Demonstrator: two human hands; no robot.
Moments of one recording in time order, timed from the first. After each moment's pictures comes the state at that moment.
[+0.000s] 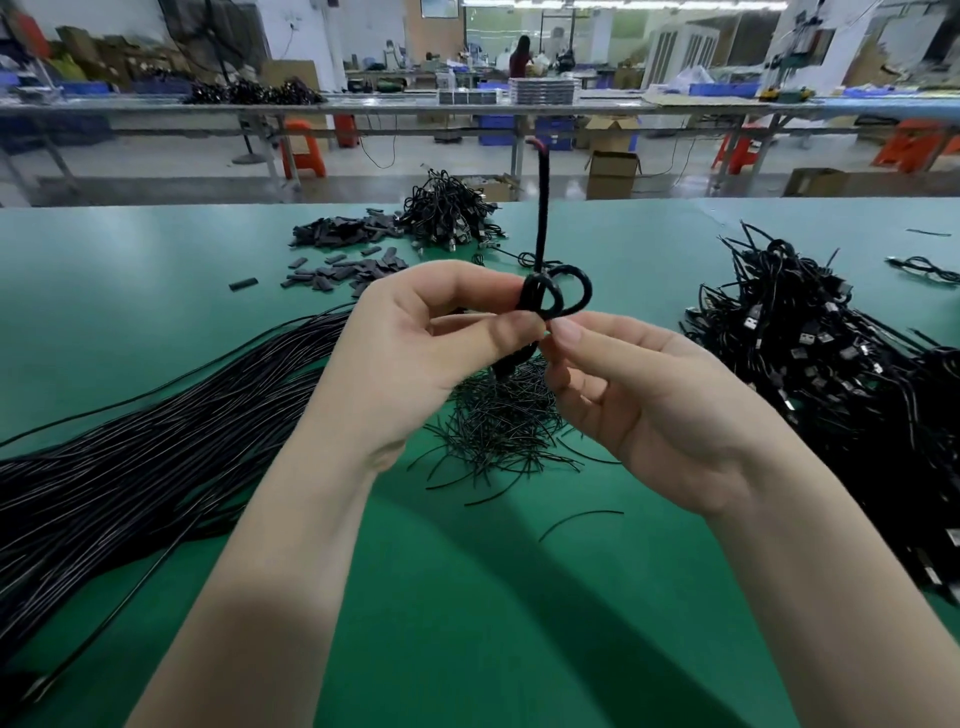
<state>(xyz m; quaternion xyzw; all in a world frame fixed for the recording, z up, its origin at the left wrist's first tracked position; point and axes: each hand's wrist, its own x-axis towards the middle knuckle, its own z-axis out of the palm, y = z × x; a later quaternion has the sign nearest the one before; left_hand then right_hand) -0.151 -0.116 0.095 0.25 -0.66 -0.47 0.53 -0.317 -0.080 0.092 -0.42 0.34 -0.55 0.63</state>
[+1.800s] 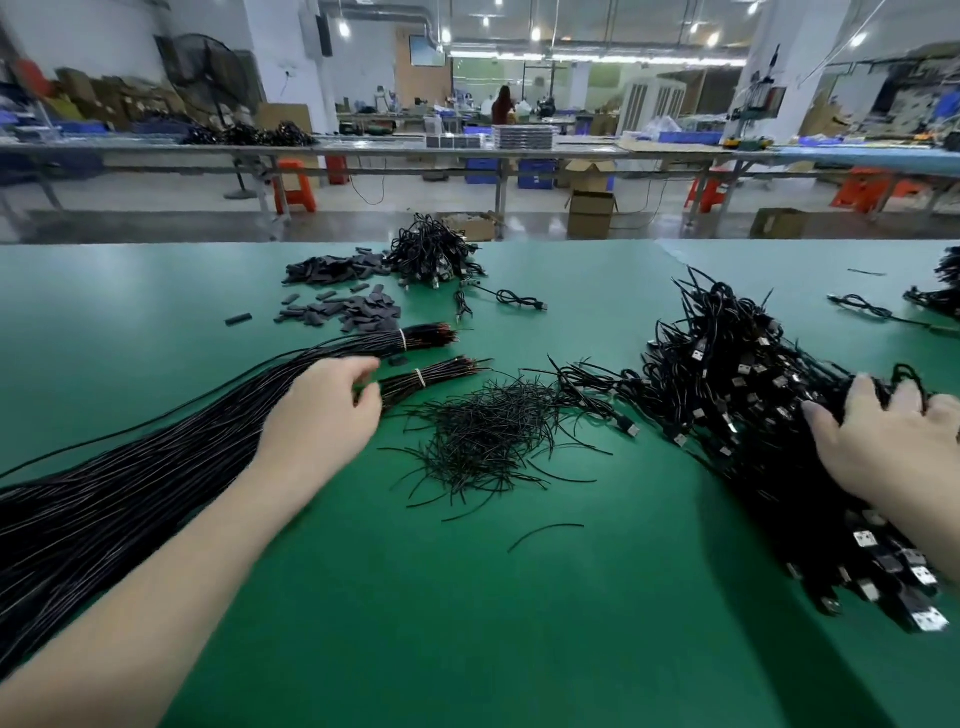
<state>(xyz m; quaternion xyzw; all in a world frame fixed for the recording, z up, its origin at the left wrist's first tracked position) -0.098 -0.156 0.049 0.63 -0.72 -0.04 0.30 -0.551 -0.082 0.033 -0.41 0.90 -0.06 -0.10</state>
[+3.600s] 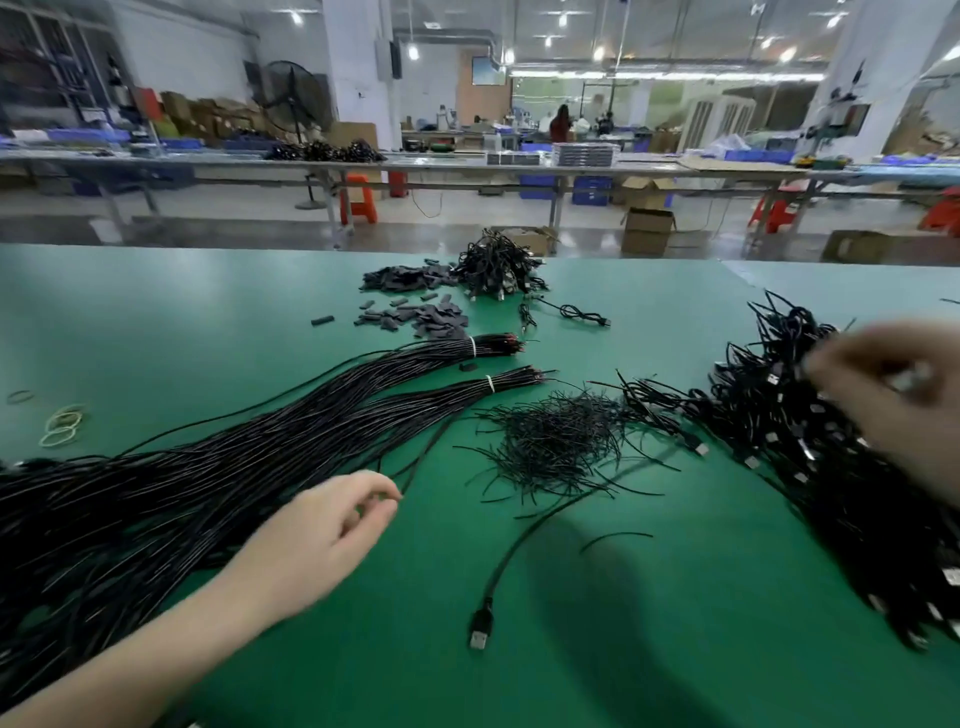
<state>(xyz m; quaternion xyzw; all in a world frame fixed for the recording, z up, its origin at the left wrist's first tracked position) -0.001 -0.065 0.010 0.54 -0.78 -0.17 0.26 -0.456 -0.088 0.116 -0.72 0.65 -0.26 -0.03</state>
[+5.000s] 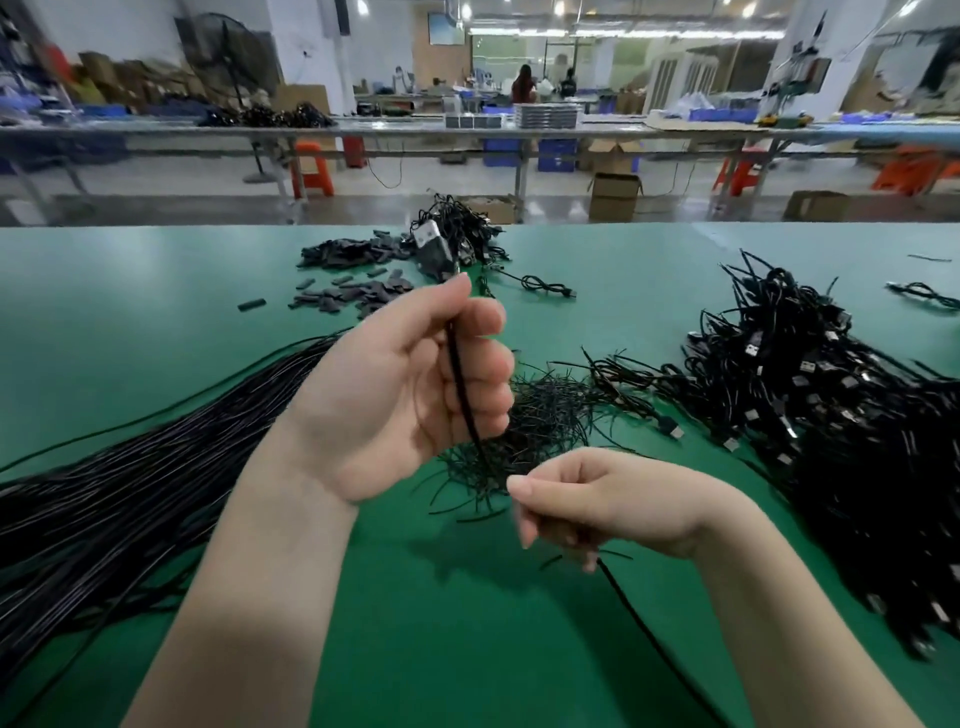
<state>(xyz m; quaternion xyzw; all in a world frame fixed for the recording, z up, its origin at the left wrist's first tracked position) -0.137 -0.112 0.117 0.23 -0.51 -0.73 0.39 -0.328 -0.101 0.050 -0.67 0.44 -0.16 0.57</state>
